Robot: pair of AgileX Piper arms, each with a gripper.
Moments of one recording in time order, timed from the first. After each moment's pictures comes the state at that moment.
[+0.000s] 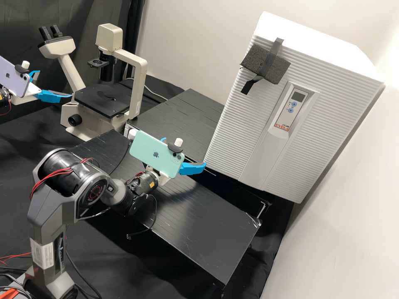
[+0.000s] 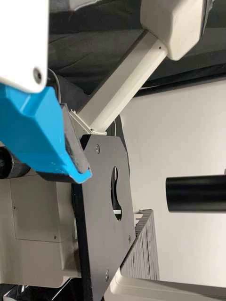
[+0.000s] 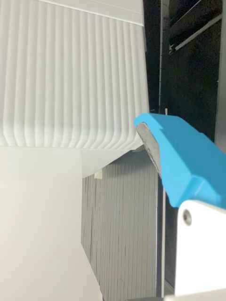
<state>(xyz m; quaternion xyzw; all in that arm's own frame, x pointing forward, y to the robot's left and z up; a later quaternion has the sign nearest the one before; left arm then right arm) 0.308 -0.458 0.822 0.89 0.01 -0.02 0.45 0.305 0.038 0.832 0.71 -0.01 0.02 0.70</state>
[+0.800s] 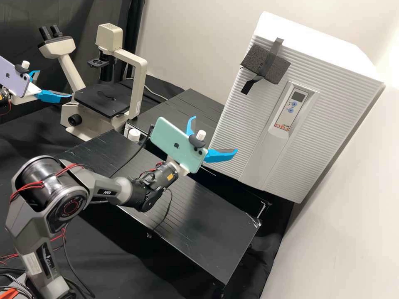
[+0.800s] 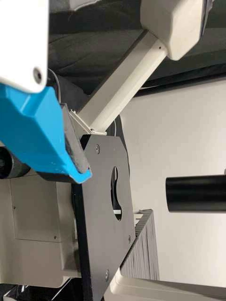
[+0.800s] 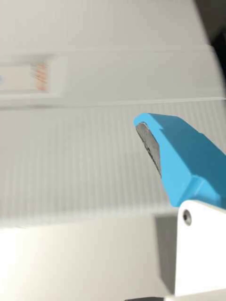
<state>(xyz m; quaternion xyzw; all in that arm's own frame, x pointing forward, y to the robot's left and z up) 0.308 -0.458 0.822 0.89 0.01 -0.02 0.45 0.301 0.056 0.926 0.72 -0.07 0.16 0.67</state>
